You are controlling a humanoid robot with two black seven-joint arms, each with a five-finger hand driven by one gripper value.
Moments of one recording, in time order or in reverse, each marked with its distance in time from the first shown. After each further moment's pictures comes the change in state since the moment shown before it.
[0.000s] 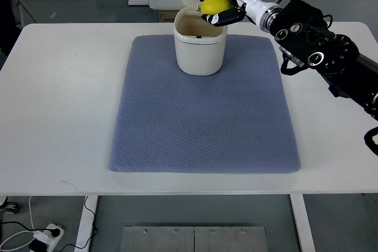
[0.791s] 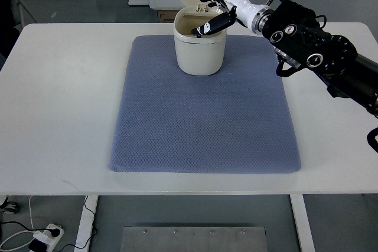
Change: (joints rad) left arm 0.000 0.000 0.000 0.000 0.000 0.000 0.000; right arm 0.004 -0.043 0.003 0.107 0.001 0.009 0.001
